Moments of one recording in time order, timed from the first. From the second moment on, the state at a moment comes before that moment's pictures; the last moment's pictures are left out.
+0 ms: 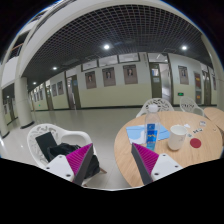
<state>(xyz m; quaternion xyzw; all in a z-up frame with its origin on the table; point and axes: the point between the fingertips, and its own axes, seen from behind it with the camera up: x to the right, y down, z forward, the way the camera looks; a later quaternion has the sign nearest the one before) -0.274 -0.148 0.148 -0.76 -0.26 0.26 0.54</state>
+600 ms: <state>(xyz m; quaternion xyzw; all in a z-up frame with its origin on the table) -0.233 -0.017 0.115 -0.75 -0.25 0.18 0.59</state>
